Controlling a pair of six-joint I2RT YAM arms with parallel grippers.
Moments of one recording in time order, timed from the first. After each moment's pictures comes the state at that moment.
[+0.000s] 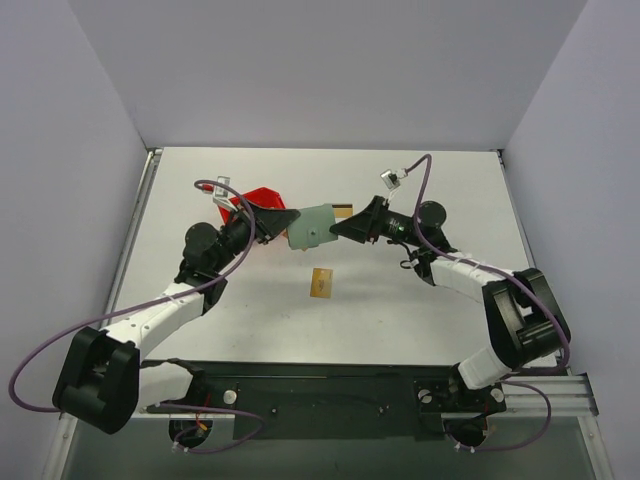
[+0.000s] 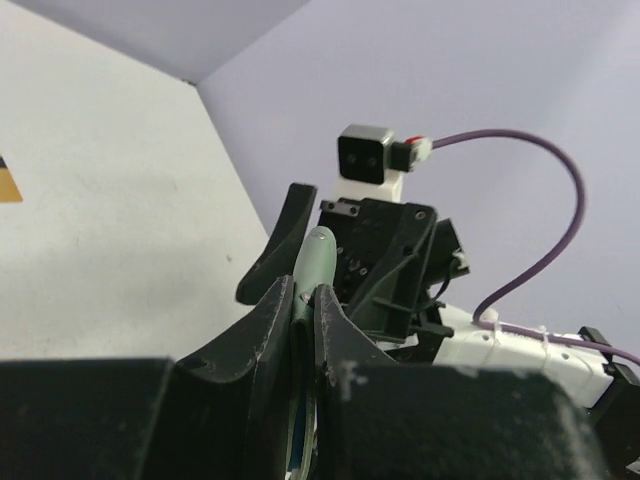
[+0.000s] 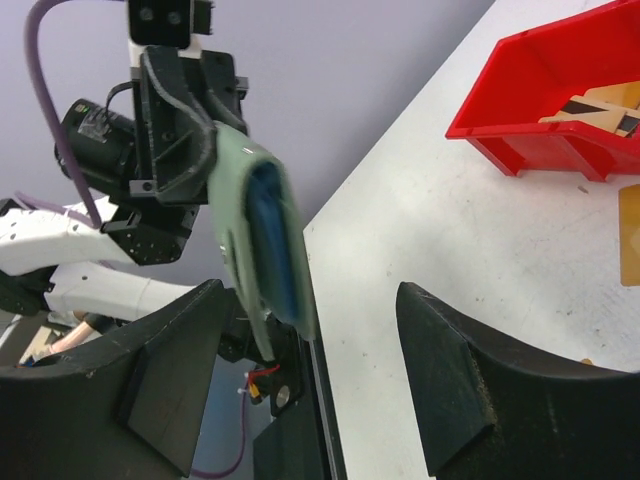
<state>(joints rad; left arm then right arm) -0.41 1.21 0.60 0.78 0.40 -1.11 0.37 1.53 0.71 0.96 -0.88 0.97</state>
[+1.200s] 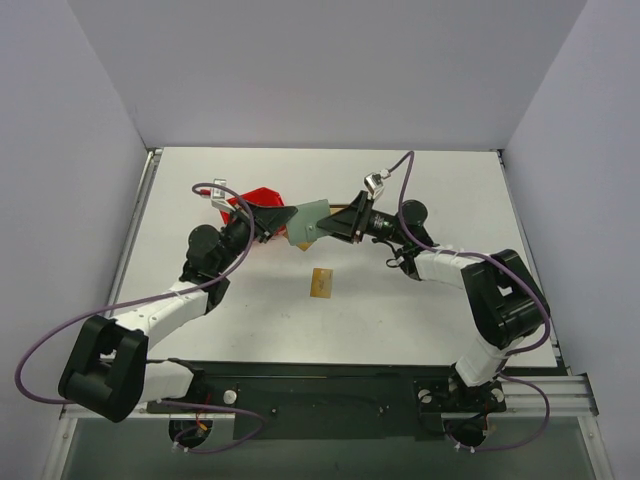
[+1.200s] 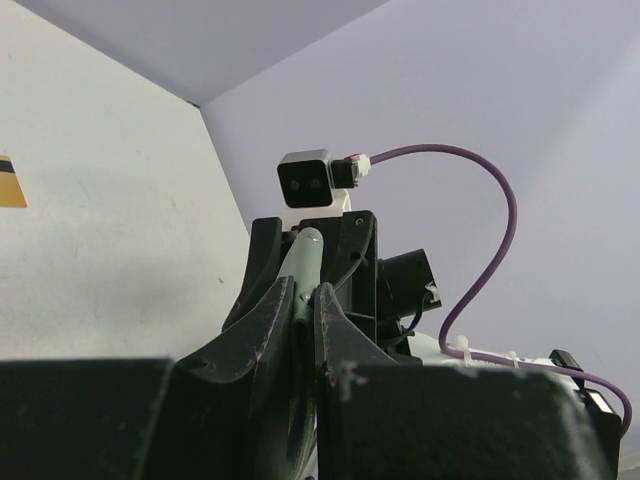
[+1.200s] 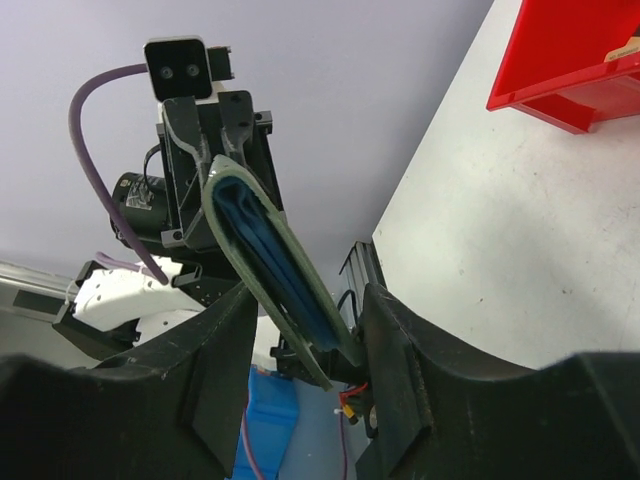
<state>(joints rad) -0.40 1.26 0.57 0.90 0.30 -1.21 0.43 1.69 0.77 1.05 -0.81 1.28</state>
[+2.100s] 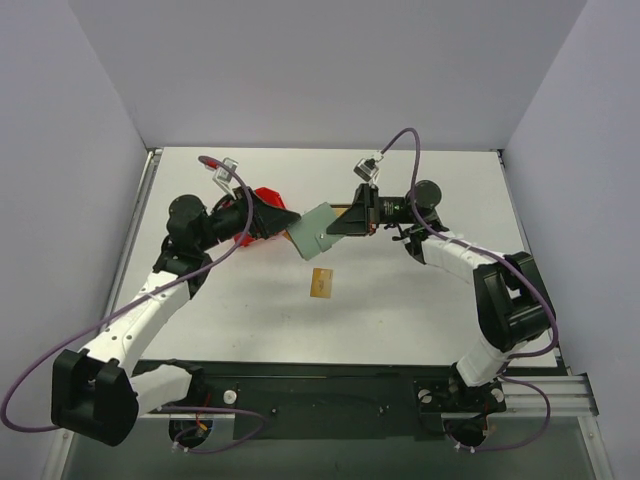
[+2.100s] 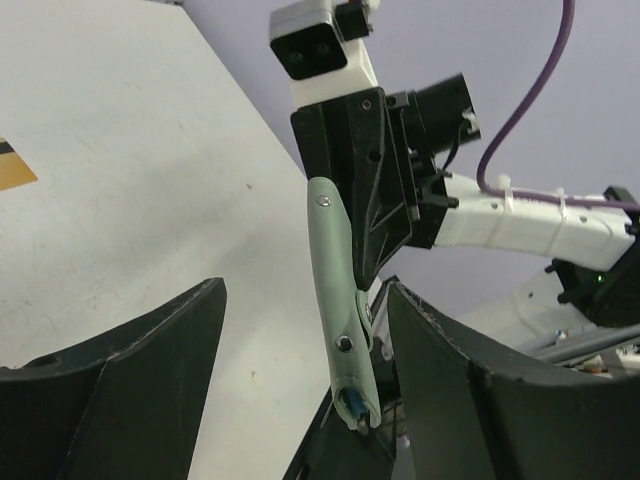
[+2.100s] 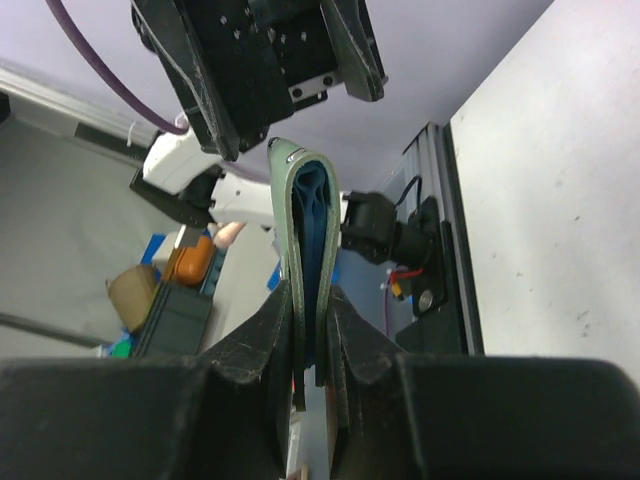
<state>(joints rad) -0.32 1.15 0.81 0.41 0.67 -0.88 0.38 1.66 0.92 1.04 -1.21 1.39</state>
